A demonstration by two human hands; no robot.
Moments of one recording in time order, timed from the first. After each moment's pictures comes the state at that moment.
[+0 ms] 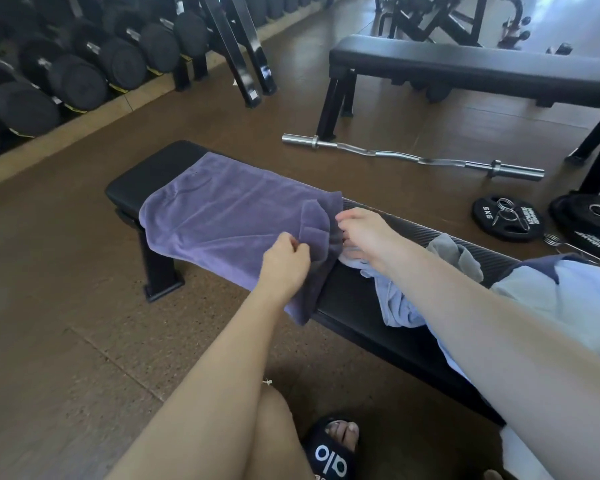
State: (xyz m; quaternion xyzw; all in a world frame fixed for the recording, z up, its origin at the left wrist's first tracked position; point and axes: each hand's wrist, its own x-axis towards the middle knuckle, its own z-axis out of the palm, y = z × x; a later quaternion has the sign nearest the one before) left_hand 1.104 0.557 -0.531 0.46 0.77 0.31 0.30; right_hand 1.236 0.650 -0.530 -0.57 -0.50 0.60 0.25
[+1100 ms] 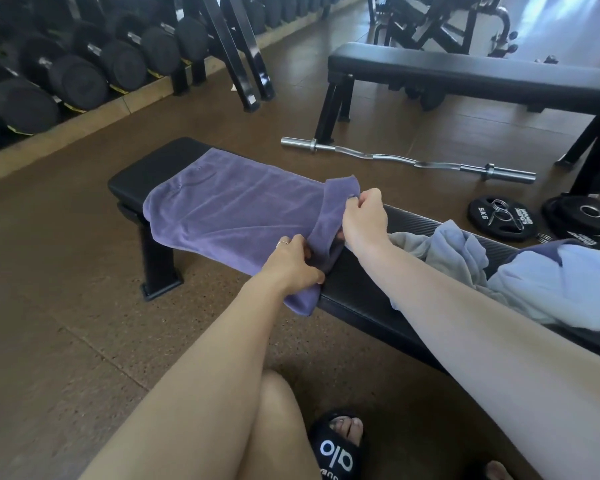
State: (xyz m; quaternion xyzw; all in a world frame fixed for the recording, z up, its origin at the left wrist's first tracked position) left_hand 1.084 0.547 -0.552 0.59 0.73 0.15 0.30; right_hand 1.207 0.630 -0.538 -0.63 -0.54 0.38 0.40
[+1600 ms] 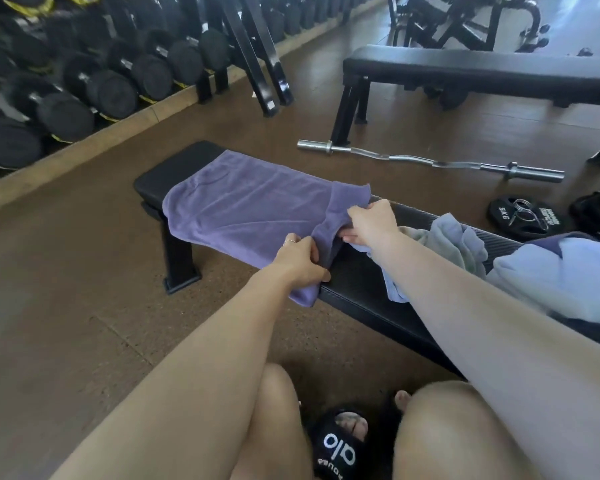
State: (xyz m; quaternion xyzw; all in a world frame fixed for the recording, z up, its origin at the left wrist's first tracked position) left_hand 1.101 0.542 -0.550 0.58 0.76 0.11 0.27; right_hand 1.227 0.632 -0.538 -0.61 -0.45 0.54 0.36
